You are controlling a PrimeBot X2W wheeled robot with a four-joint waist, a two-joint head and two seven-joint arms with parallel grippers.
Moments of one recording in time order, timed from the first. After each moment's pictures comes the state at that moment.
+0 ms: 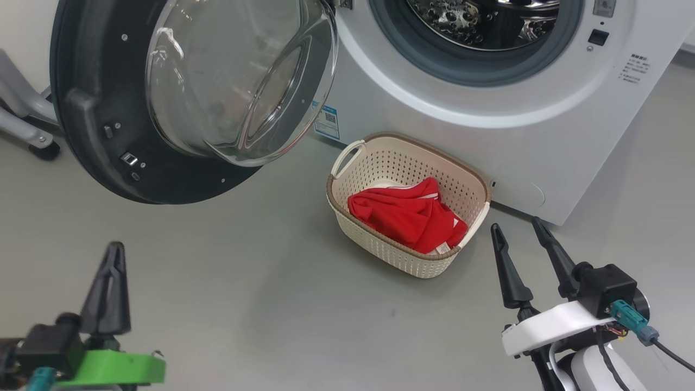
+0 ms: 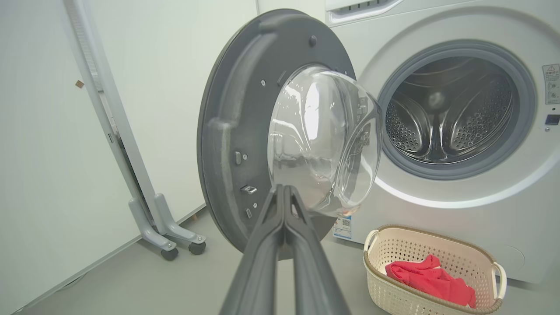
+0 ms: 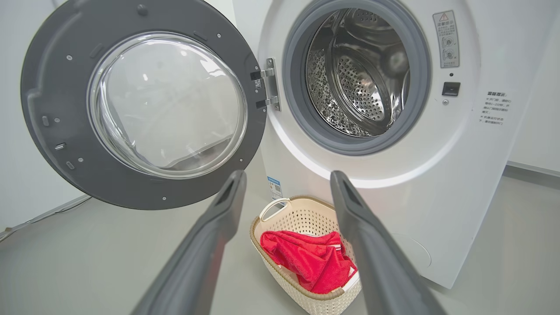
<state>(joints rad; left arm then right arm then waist) 0.06 0.09 0.01 -0.02 -0.23 -0.04 -0.25 -0.03 -0.13 0.28 0.09 0.37 0.07 -0.22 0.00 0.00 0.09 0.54</state>
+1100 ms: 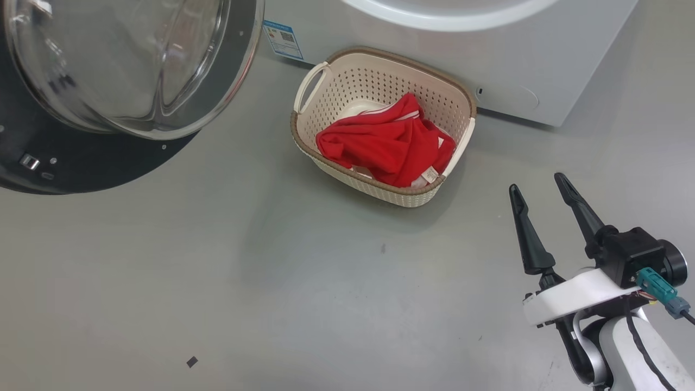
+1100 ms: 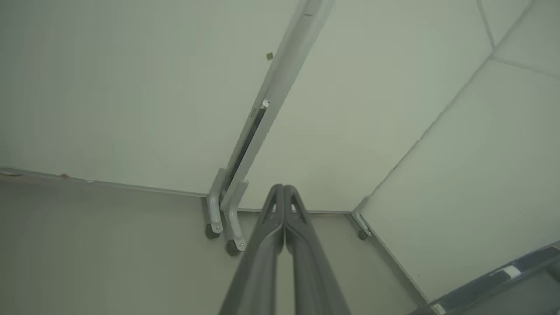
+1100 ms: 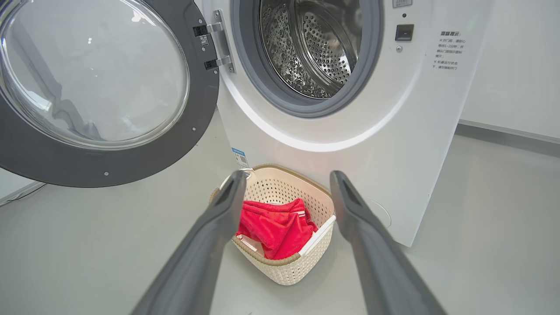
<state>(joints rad) -0.54 0.38 0.60 0.37 -0.81 0.03 0.10 -0.08 -0.22 0.28 -0.07 0.32 0.06 -0.11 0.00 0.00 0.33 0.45</state>
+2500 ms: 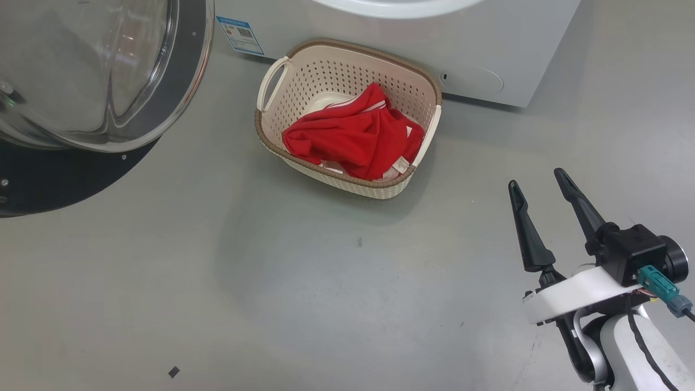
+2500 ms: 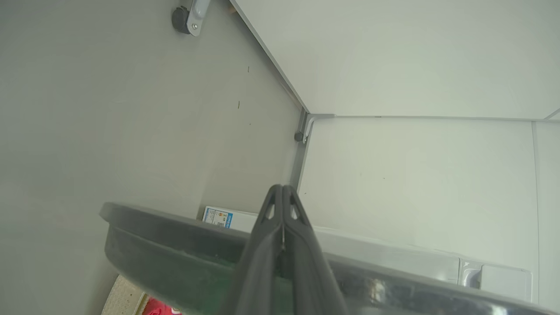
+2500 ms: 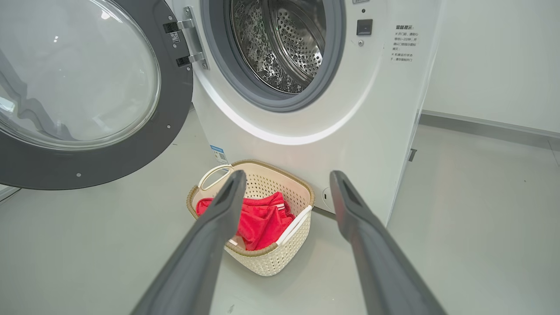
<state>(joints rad) -0.92 0.31 0.87 0.96 -1.19 0.13 0.38 -0.08 -0.23 0.28 -0.09 0.32 0.06 -0.10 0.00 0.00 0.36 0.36</state>
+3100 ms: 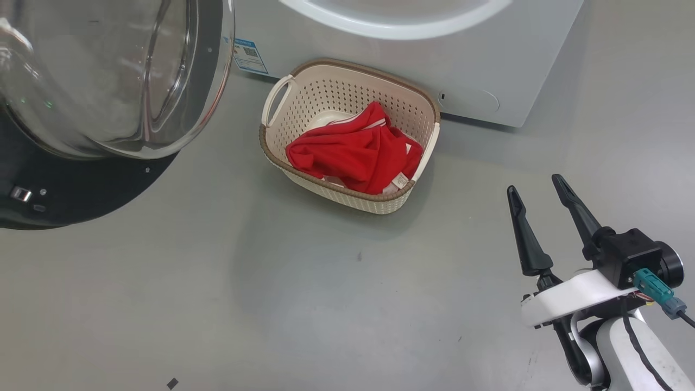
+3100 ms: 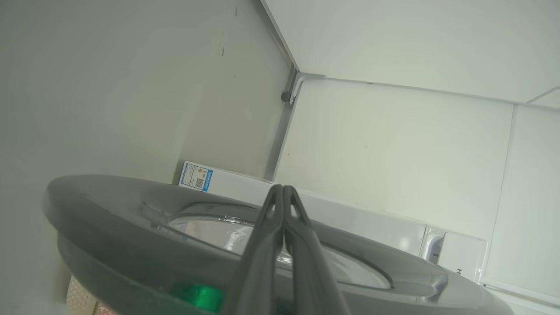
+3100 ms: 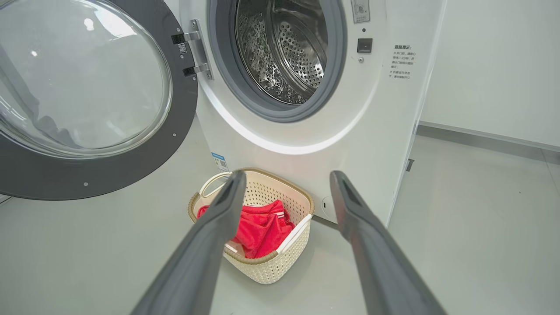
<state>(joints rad) -0.95 0.32 0.88 1.03 -1.22 0.13 0.51 -0.08 -0.22 0.28 -0.05 0.32 0.06 -0.12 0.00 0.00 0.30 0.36</state>
